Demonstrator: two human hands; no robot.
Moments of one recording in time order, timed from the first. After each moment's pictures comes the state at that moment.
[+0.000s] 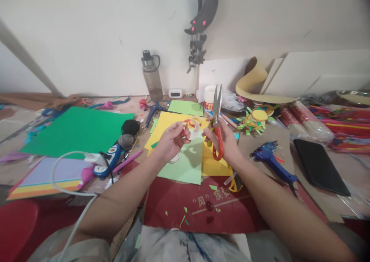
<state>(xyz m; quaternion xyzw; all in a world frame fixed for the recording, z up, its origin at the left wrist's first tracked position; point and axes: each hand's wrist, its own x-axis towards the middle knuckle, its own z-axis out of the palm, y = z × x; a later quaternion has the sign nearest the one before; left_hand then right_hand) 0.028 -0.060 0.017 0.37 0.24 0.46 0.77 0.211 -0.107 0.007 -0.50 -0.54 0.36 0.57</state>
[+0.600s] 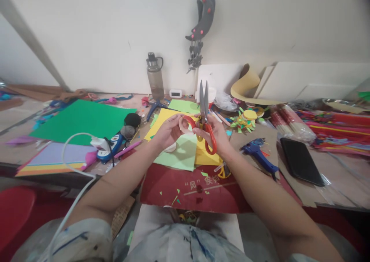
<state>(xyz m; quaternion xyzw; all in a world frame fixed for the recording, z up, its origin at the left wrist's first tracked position) 0.031 -0.055 0.005 0.42 0.18 0.46 0.76 0.210 -0.112 0.015 -0.38 -0.62 0.38 0.58</state>
